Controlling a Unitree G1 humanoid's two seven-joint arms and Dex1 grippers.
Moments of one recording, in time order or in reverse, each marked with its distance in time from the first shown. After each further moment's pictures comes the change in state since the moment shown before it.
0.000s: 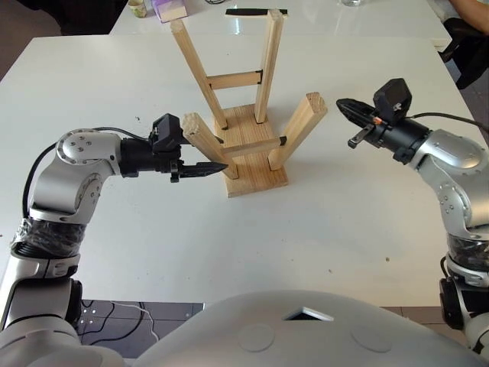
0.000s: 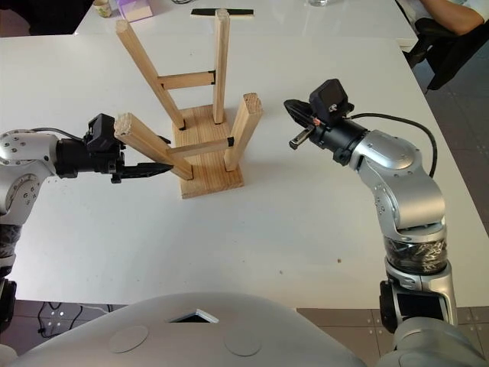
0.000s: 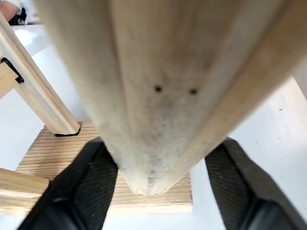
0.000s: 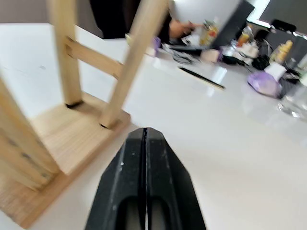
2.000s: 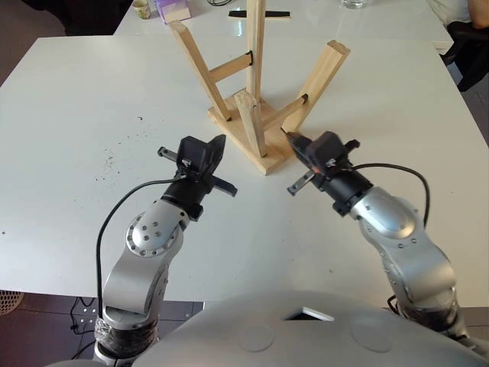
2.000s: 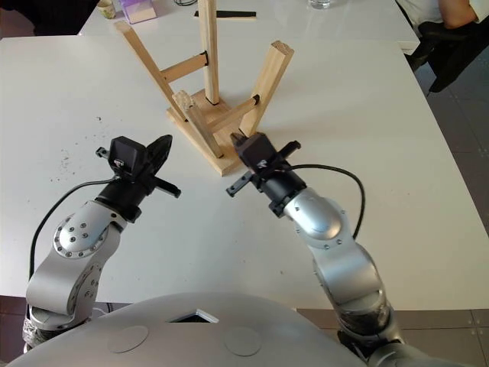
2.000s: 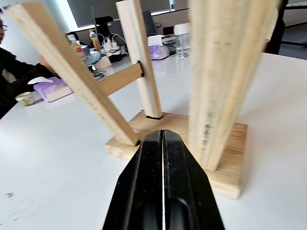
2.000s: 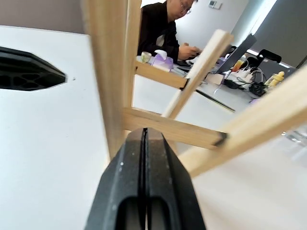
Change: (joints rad) left arm 0.442 -0.553 -0.053 -0.725 0.457 0.352 1.031; right arm 0.245 0.220 0.273 -0.483 -0.322 0.097 -0.212
